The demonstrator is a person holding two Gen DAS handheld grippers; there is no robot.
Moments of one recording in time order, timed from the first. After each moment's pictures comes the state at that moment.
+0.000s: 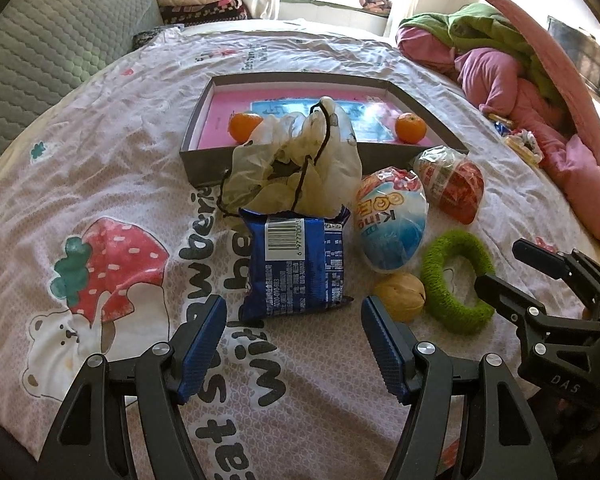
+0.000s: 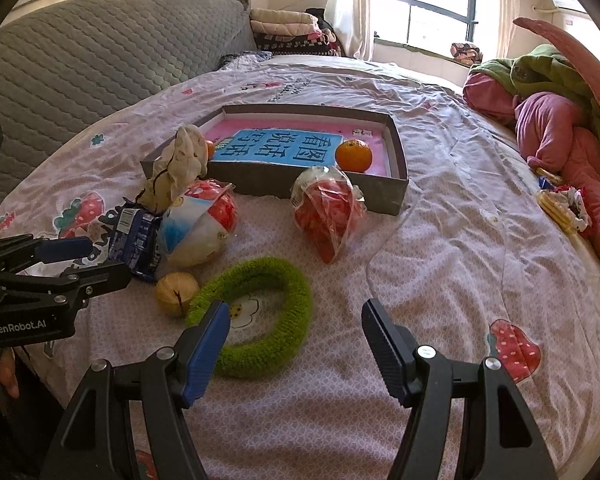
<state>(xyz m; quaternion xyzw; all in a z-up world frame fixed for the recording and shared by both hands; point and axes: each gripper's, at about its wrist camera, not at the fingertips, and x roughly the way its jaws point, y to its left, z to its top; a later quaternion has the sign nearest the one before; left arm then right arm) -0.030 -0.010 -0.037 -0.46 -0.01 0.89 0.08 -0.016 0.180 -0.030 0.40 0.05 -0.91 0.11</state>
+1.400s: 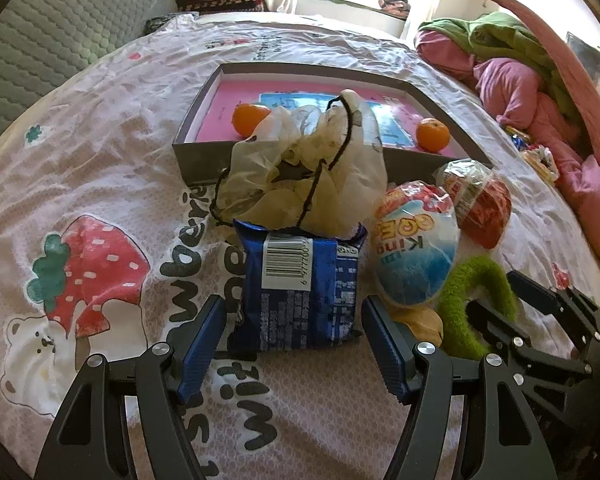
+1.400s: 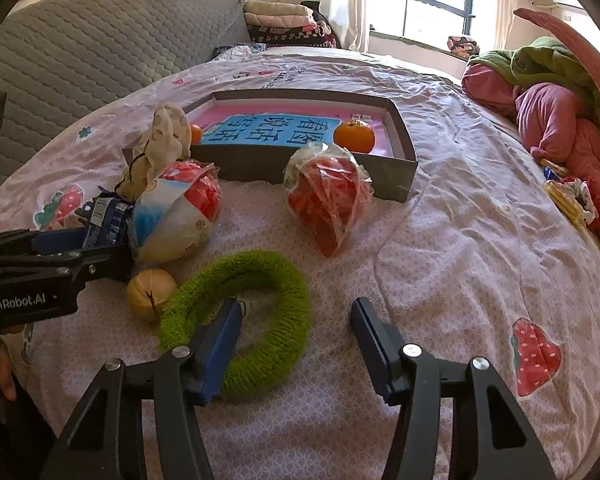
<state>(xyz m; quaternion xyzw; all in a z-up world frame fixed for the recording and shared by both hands) -0.060 -0.009 -0.054 -0.46 -0.04 0.88 0.06 -0.033 0.175 -0.053 0.41 0.05 -0.90 0.10</state>
